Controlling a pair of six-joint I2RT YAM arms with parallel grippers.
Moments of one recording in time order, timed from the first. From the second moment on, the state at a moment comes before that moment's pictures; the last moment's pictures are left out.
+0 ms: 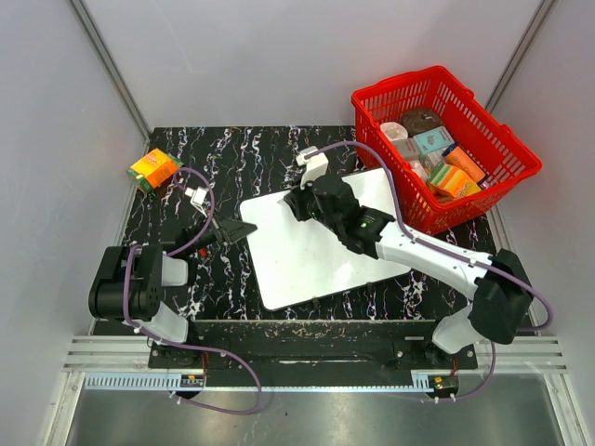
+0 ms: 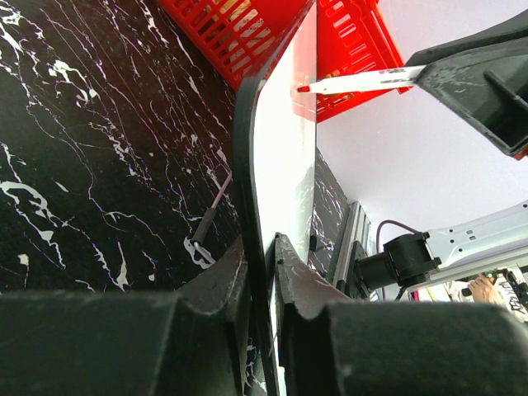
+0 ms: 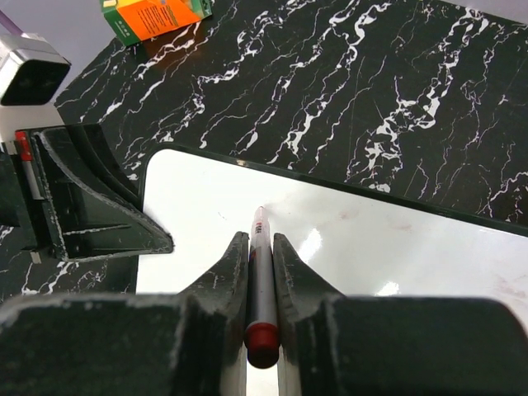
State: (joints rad) left arm 0.03 1.55 0.31 1.30 1.05 -0.94; right arm 0.90 1.49 1.19 0.02 0.22 0.25
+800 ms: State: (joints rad) left arm 0.02 1.56 0.31 1.30 1.05 -0.94; right arm 0.90 1.52 1.18 0.03 0.16 0.27
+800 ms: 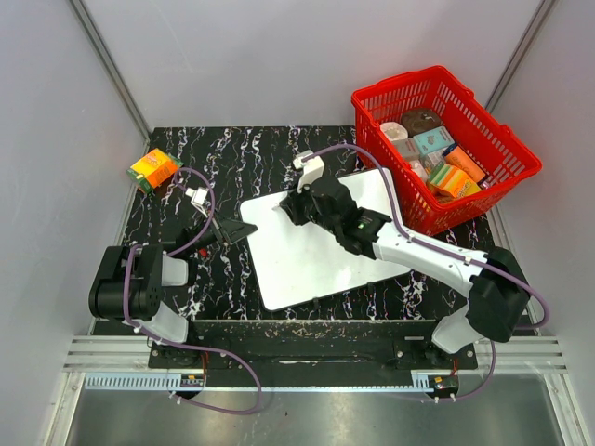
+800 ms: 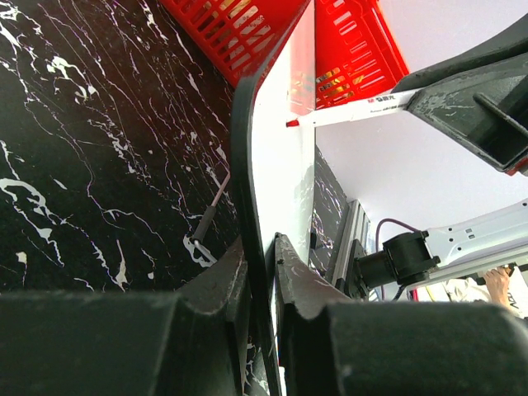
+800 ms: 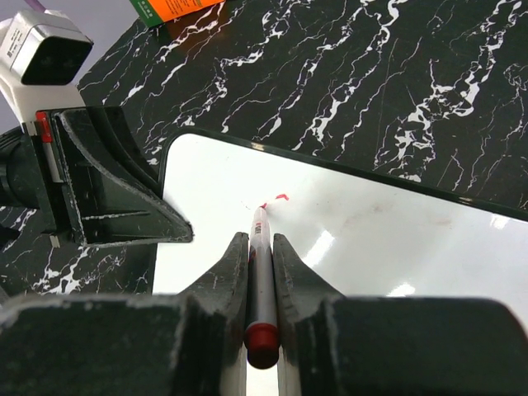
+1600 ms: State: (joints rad) left arm 0.02 1.56 0.31 1.30 1.05 -0.94; right arm 0.91 1.47 1.12 0.01 0.17 0.29
